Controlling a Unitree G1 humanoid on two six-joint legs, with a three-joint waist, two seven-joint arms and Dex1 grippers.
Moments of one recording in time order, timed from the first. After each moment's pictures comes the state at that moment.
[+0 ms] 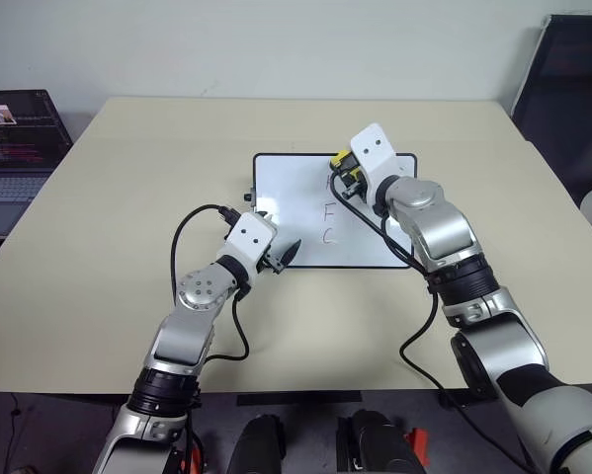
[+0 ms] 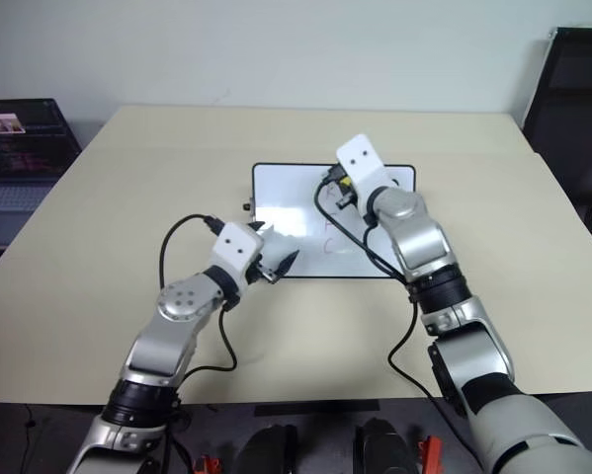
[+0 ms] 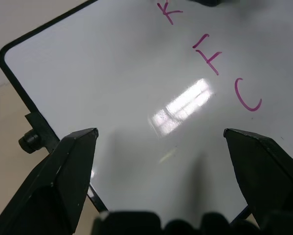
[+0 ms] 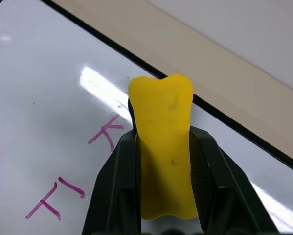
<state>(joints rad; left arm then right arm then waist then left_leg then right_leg) -0.36 0.37 -0.10 -0.11 0.04 0.30 -0.42 -1.00 -0.22 0.22 0.34 -0.04 0.62 0.35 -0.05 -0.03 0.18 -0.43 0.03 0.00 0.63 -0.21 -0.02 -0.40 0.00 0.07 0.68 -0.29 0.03</state>
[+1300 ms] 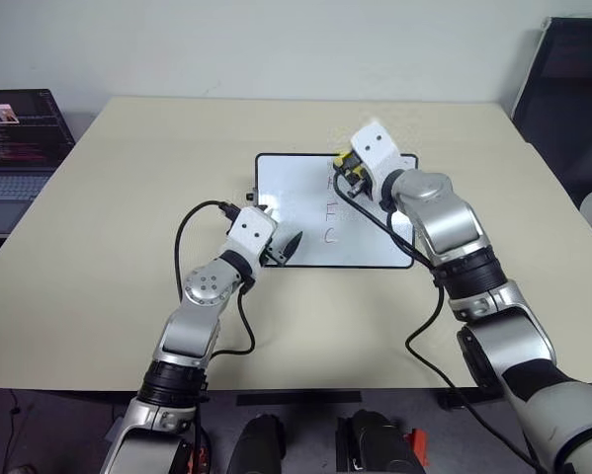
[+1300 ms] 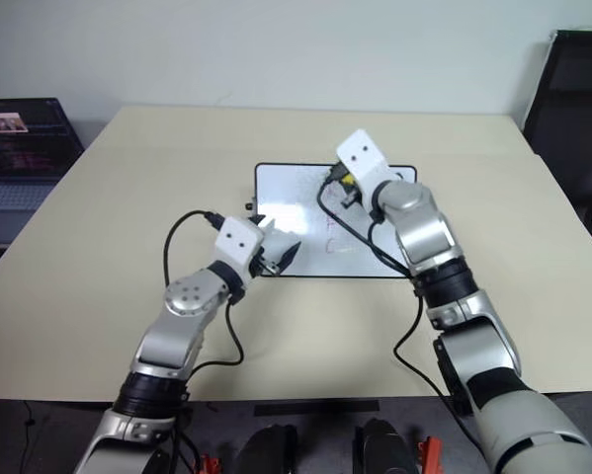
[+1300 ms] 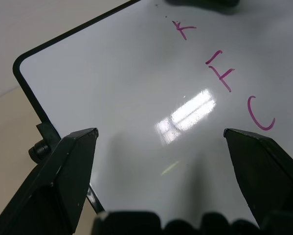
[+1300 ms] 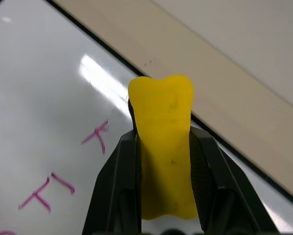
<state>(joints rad) -0.40 0.33 -0.09 -0.02 0.04 0.21 -0.41 -1.07 -0.23 0.22 0.36 -0.11 0.63 0.40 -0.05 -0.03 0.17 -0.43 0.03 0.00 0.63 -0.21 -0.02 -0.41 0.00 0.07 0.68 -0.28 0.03</state>
